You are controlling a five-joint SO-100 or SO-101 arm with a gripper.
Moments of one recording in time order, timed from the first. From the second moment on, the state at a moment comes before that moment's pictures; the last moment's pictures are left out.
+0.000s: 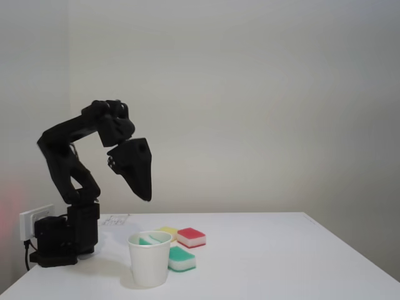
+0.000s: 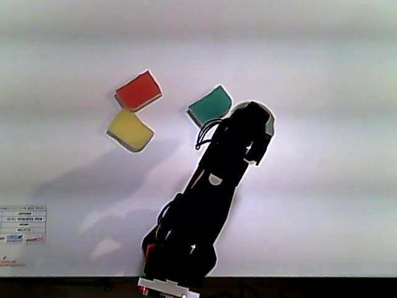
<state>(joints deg) 17.0 130.0 113.6 76.9 4.7</state>
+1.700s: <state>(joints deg) 14.2 186.4 177.0 74.9 -3.5</state>
